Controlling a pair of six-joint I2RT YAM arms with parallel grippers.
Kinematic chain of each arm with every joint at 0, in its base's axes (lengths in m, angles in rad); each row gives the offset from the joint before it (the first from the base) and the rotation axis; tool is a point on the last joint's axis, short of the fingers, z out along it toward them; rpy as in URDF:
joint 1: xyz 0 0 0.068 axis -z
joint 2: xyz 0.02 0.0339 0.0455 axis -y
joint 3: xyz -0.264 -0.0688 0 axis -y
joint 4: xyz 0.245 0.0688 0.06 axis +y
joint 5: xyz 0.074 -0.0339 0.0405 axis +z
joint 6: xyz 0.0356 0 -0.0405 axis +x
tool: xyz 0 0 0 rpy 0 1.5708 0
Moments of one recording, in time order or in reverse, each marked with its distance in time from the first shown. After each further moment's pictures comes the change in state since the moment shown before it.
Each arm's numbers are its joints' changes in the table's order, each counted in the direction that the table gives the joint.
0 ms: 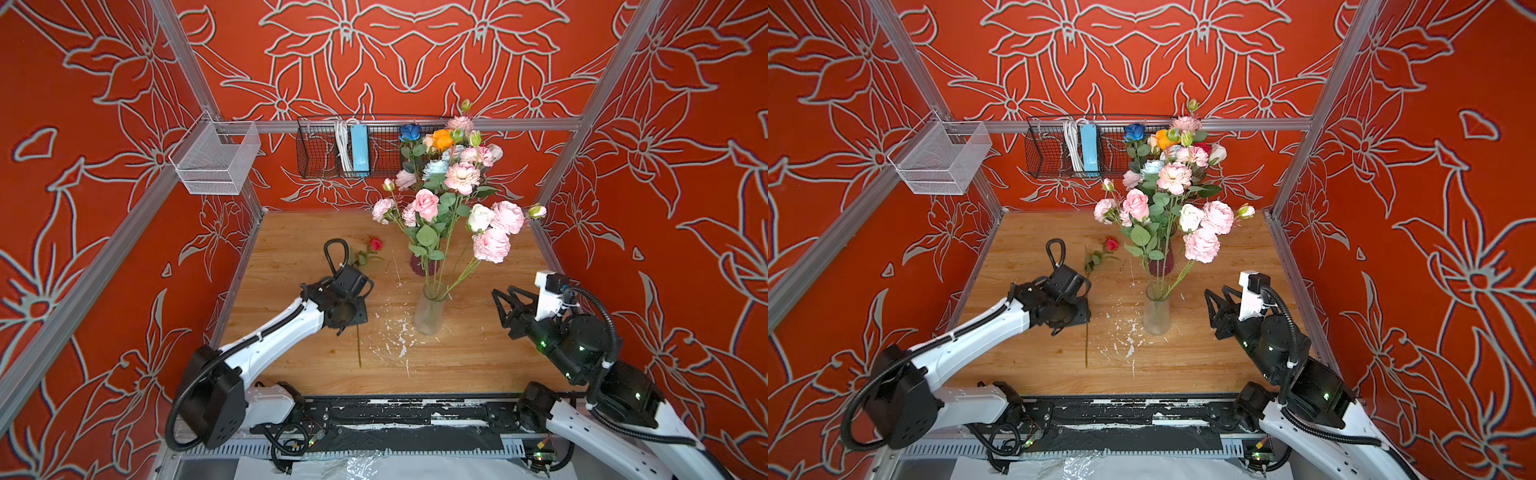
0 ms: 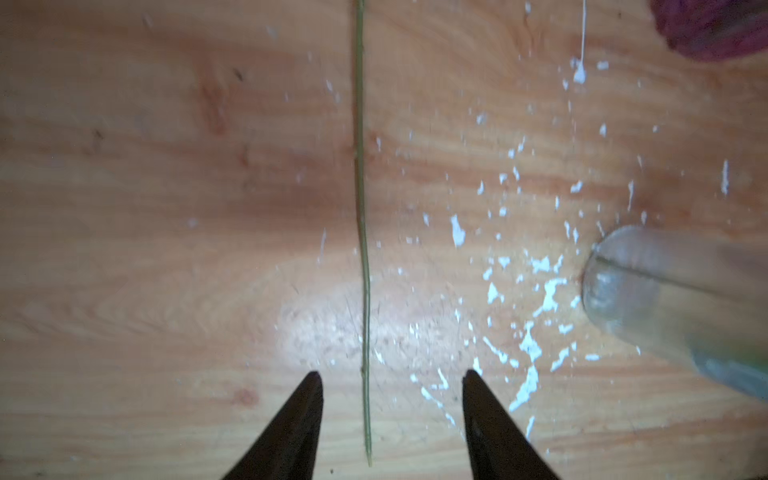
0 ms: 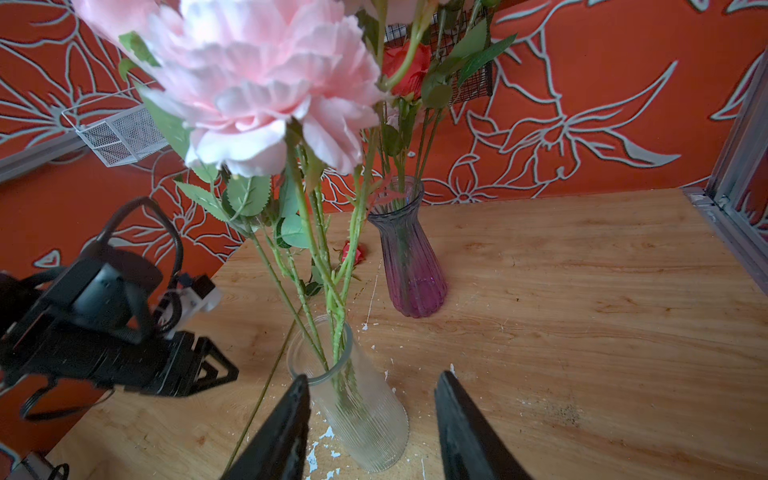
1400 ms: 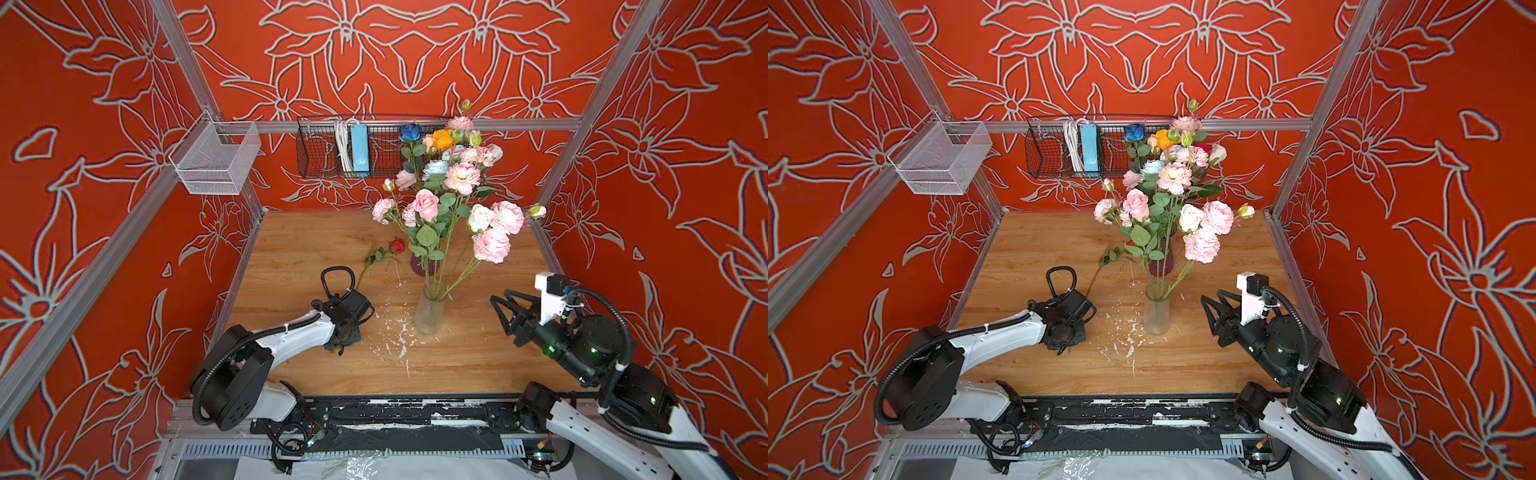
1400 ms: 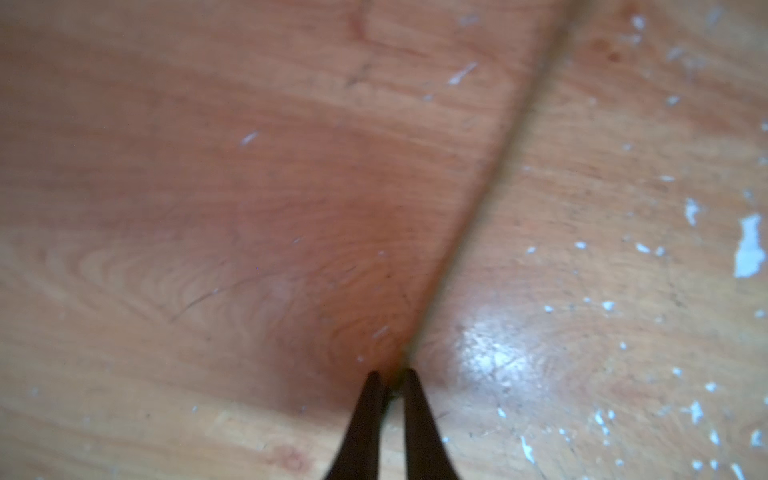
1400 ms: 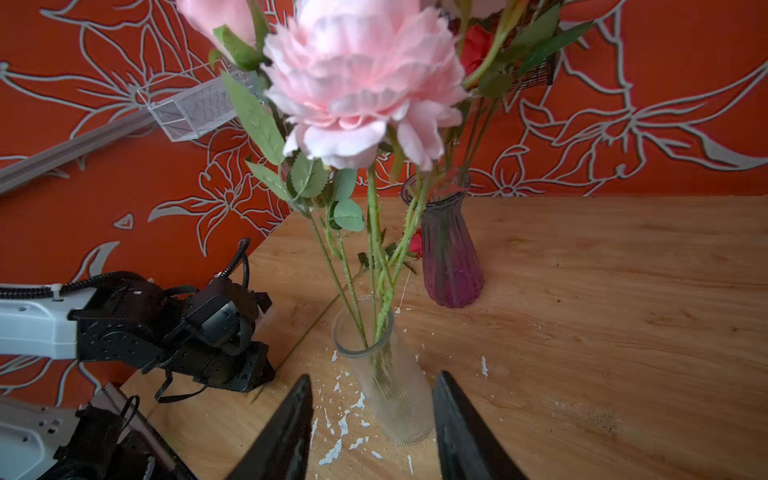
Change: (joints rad) left arm 0.077 -0.055 -0.311 -0.161 0.106 -0.159; right arm 0.000 0.011 0.063 0.071 0.121 -0.013
